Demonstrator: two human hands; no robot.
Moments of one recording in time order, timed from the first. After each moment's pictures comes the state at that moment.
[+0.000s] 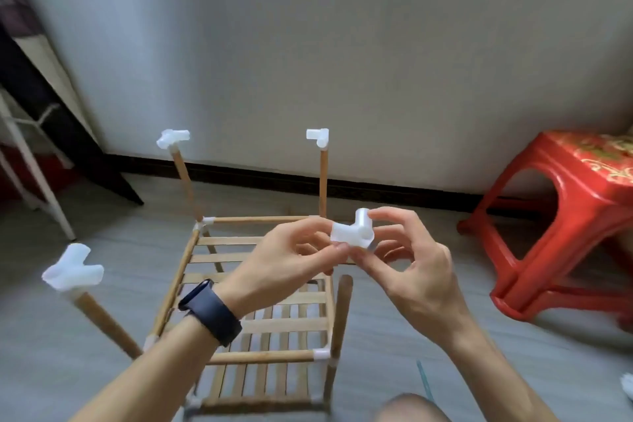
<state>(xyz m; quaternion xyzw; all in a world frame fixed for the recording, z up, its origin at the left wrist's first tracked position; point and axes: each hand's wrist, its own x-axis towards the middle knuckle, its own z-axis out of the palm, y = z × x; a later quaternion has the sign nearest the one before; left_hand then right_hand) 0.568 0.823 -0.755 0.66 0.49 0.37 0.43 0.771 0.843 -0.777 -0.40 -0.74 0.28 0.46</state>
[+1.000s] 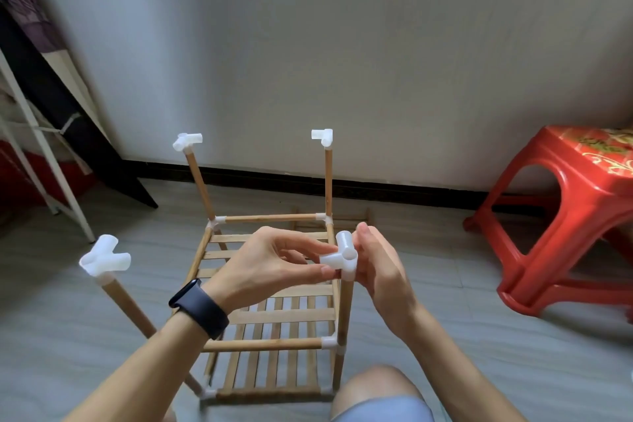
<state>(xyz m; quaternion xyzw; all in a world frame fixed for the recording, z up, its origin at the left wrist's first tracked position) 0.547 0.793 -0.754 0.66 0.50 0.35 0.43 0.737 0.833 -0.800 -0.35 -0.59 0.59 0.44</state>
